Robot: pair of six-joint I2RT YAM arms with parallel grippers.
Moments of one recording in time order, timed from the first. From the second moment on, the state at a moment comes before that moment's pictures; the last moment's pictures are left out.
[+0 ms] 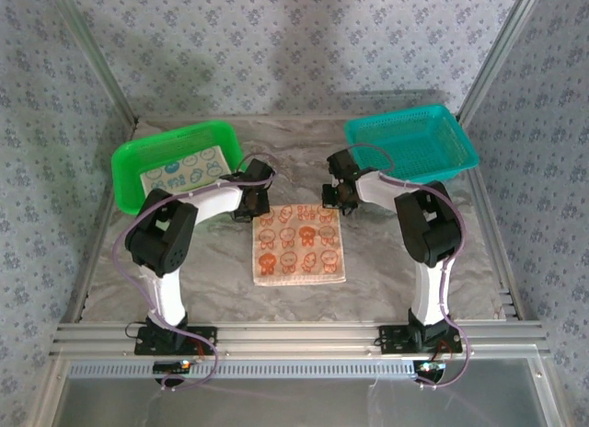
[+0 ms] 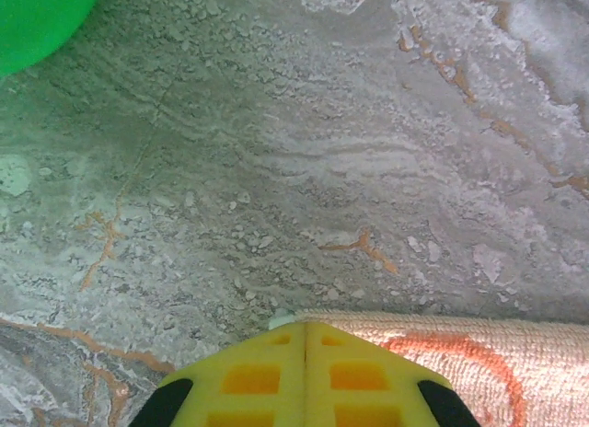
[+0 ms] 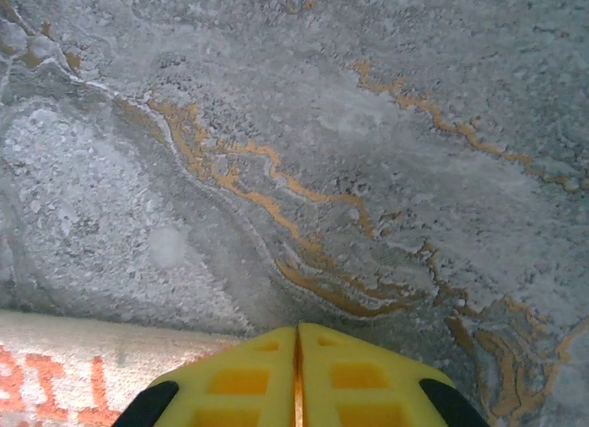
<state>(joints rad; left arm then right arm) -0.54 1.90 1.20 -0.50 -0.18 -0.65 0.44 1.97 1.27 -0.42 -0.07 0.41</state>
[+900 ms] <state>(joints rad) -0.54 1.87 1.31 -0.62 -0.19 -0.62 0.43 1.86 1.26 -0.47 -0.04 0.37</state>
